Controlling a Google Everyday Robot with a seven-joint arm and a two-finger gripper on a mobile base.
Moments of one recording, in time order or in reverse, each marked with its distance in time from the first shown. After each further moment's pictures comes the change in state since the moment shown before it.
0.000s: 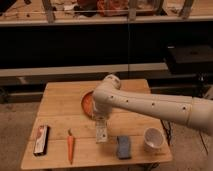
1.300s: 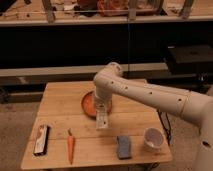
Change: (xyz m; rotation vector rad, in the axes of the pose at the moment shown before) arm 0.055 0.003 -0.015 0.006 0.025 -0.006
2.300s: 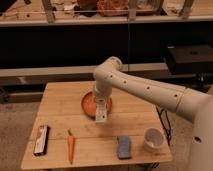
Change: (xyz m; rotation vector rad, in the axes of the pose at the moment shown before) arm 0.029 -0.002 -0.005 0.003 0.016 0.036
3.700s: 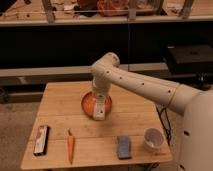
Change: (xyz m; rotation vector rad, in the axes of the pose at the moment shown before) arm 0.029 0.000 0.002 -0.038 0.033 0.078
